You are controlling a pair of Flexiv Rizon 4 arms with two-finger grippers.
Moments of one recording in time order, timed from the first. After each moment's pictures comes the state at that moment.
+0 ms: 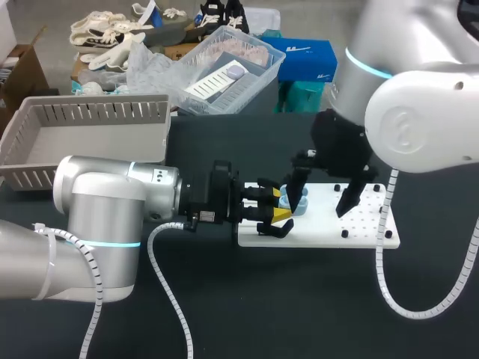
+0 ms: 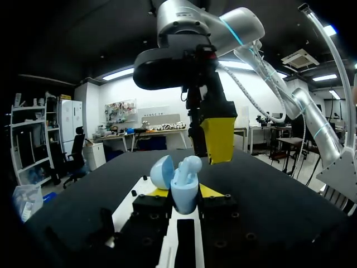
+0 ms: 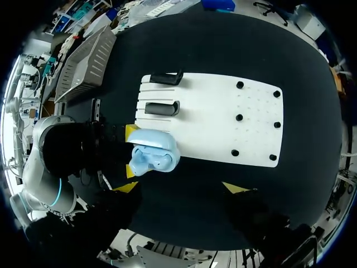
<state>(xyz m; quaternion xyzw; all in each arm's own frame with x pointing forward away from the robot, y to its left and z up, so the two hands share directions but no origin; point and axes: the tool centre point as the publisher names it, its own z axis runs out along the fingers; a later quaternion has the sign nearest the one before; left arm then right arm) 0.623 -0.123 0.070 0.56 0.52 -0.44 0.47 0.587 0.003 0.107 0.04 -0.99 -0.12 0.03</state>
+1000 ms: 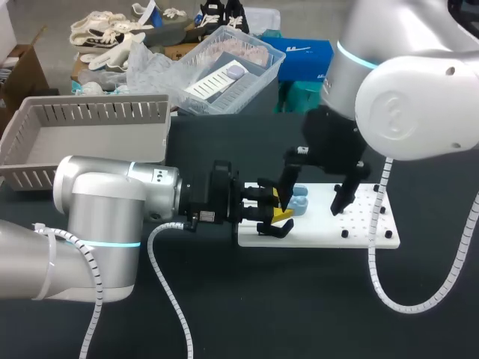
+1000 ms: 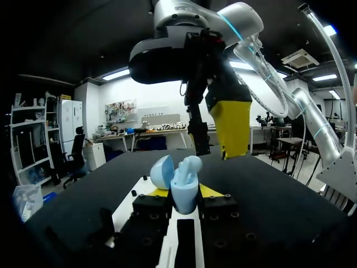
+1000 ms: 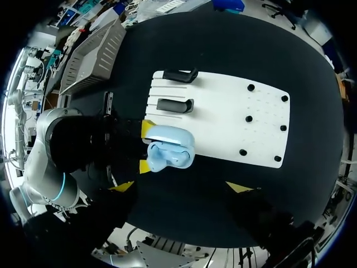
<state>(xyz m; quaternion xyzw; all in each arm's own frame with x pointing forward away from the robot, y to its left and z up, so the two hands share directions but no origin) 0.623 -0.123 0.070 0.56 0.52 -0.44 0.47 0.582 0.015 0.115 0.06 -0.99 -0.13 0.04</state>
